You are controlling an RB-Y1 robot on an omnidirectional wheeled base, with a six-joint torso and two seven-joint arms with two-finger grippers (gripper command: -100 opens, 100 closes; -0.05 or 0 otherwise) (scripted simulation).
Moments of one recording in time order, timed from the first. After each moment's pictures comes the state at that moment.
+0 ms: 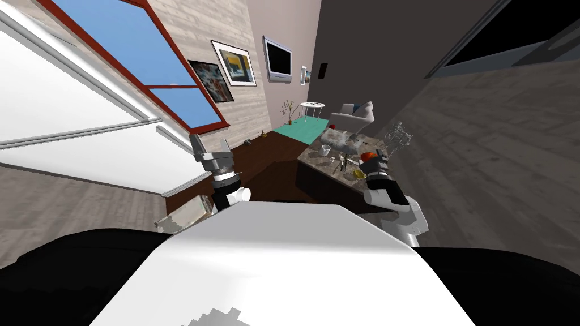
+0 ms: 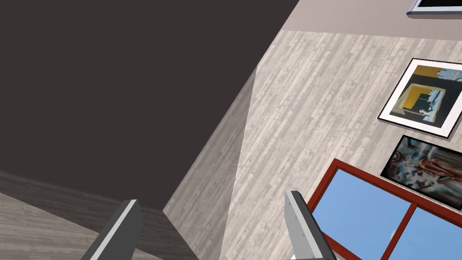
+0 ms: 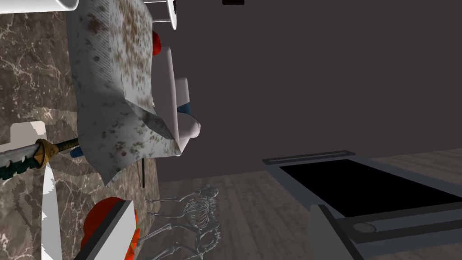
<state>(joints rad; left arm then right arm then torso) 0.48 -0.04 0.07 -2.32 0.09 -0.60 0.04 0.39 -0.45 -0.41 -2.07 -0.21 0.17 -0.46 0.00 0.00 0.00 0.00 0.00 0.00</state>
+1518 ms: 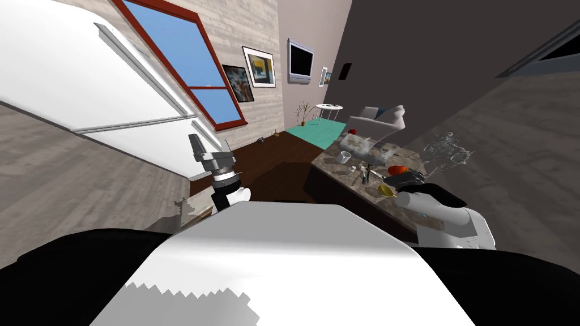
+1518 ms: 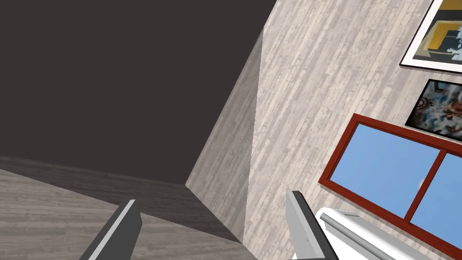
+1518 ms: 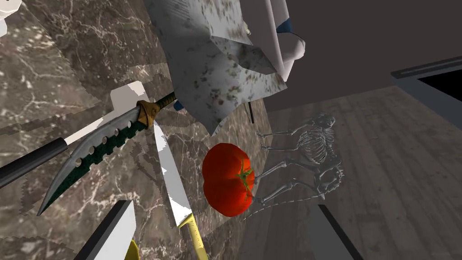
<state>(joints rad) 0.48 -0.04 0.07 -2.32 0.09 -0.60 0.04 0.38 -0.58 -0.68 -1.86 -0.40 0.62 -0.70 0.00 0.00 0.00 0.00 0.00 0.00</state>
